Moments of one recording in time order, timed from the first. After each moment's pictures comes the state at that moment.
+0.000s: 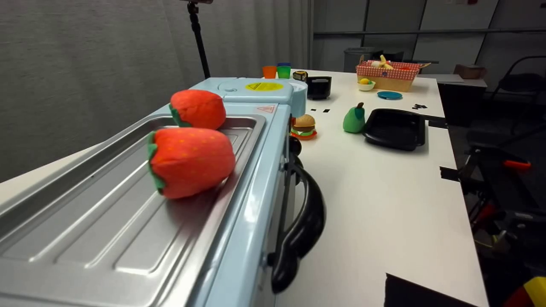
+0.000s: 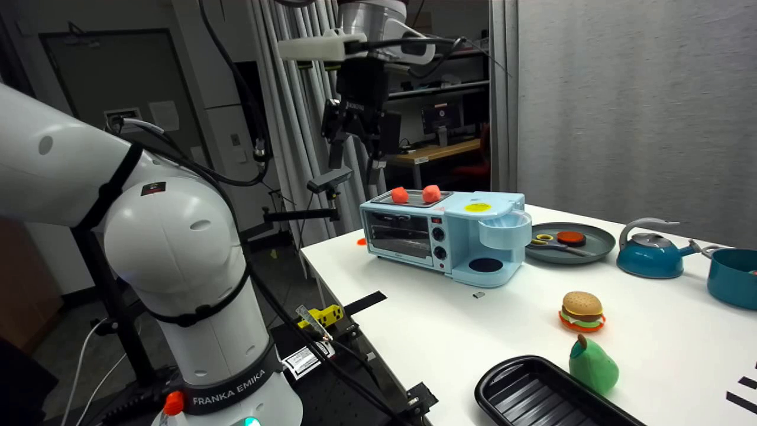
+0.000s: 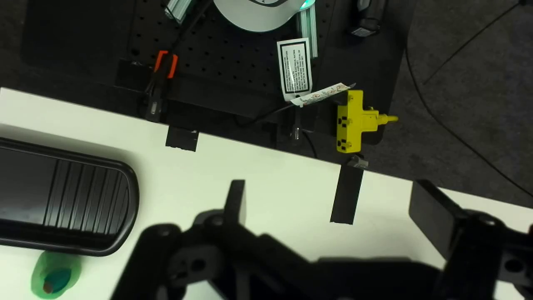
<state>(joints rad) 0.04 -0.83 -0.10 -2.60 0.09 1.53 -0.27</state>
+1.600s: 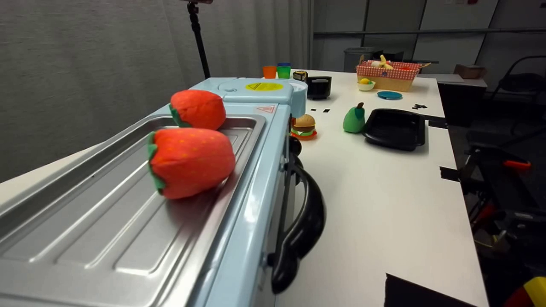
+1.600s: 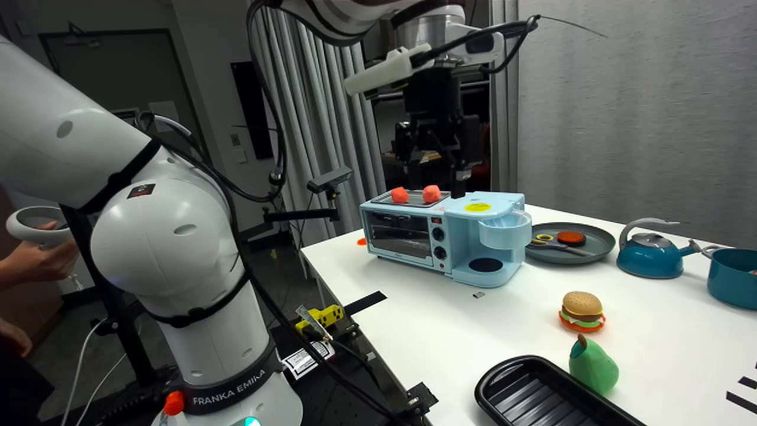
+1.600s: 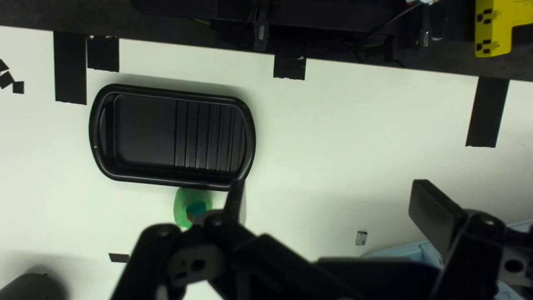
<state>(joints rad) -0.06 -0.64 -0.10 -2.59 -0.10 1.89 -0.19</state>
